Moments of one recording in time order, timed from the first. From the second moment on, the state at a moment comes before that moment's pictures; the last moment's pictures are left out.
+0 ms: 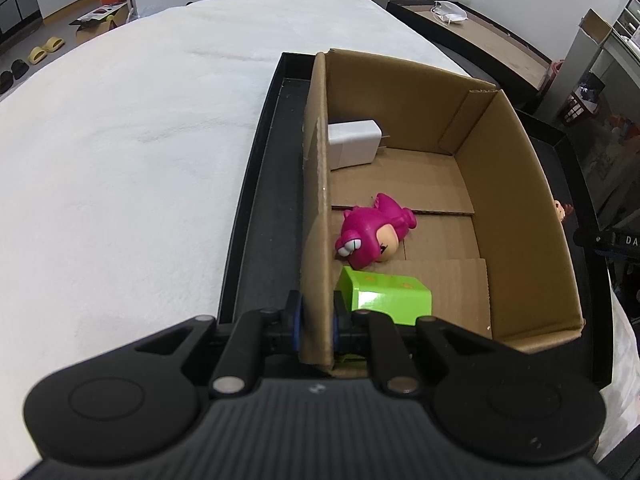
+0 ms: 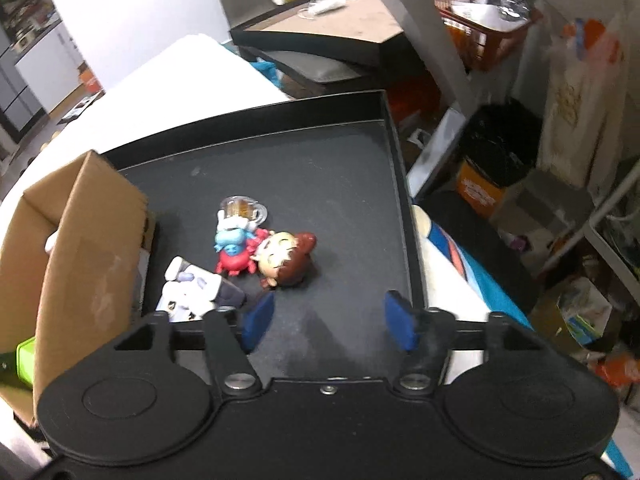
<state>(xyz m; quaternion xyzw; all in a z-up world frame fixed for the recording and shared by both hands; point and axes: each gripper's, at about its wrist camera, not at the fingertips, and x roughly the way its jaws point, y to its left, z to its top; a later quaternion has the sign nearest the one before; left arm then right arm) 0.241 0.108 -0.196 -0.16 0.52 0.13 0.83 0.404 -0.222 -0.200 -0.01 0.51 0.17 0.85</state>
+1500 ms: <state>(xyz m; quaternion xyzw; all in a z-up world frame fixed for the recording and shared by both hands) 0.241 0.107 -0.198 -0.15 0.52 0.13 0.83 0.436 -0.205 -0.210 0.12 0.55 0.11 0.82</state>
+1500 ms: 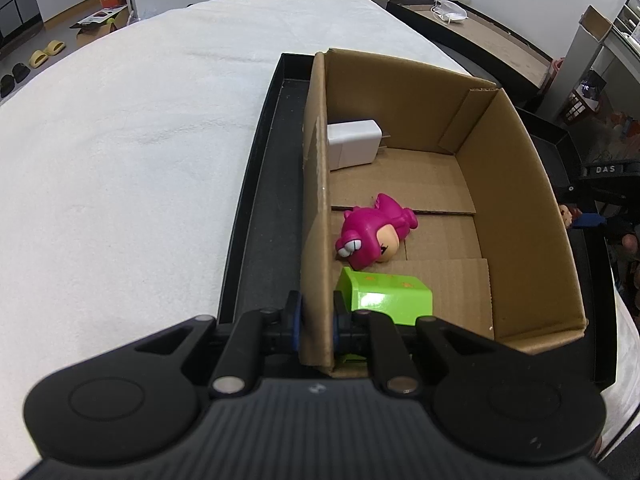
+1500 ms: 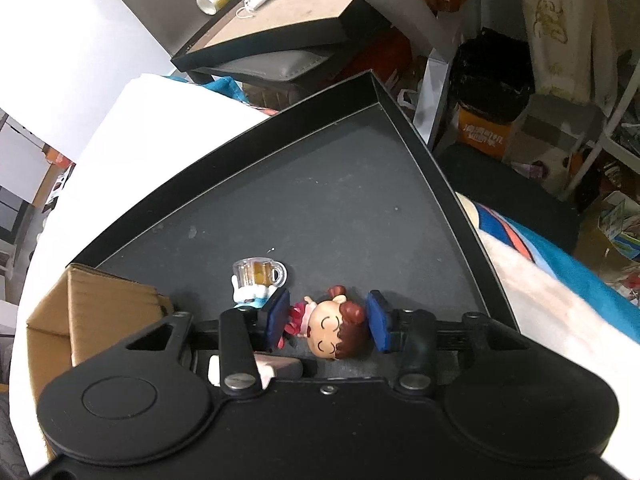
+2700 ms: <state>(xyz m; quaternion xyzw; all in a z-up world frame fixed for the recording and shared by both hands) 0.238 0.110 -0.199 -0.17 0.51 0.12 0.84 0.389 -0.101 -0.115 0.02 0.46 0.23 0.86</state>
